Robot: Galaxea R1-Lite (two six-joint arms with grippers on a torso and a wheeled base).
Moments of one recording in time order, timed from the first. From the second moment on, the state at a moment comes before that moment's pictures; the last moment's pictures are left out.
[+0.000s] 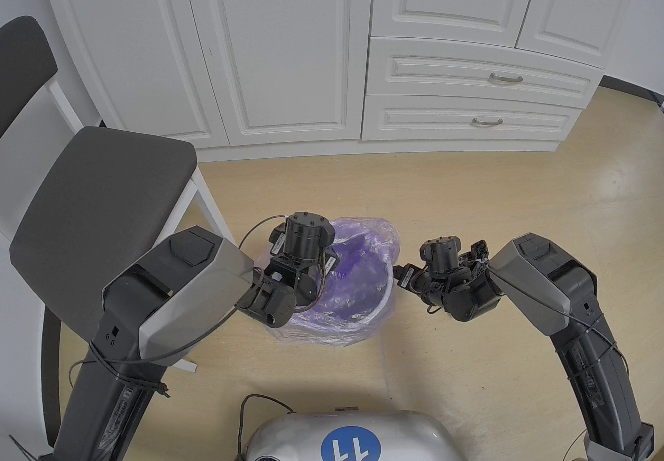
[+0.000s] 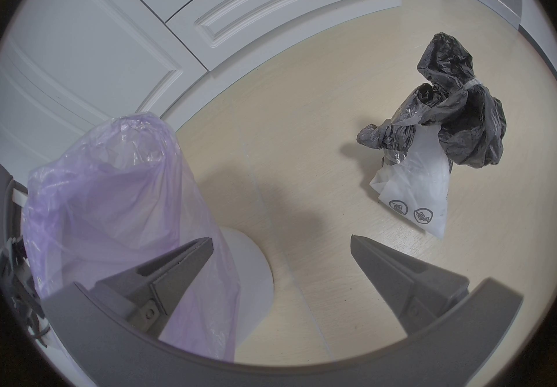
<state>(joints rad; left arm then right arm) -0.55 2.64 -1.61 -0.70 0.50 0.32 0.35 2.78 -1.65 -0.57 -0.11 0.66</state>
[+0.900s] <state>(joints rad) -0.45 2.76 -1.99 -0.63 0.50 0.30 0.35 2.79 -1.64 -0.64 -0.11 0.67</state>
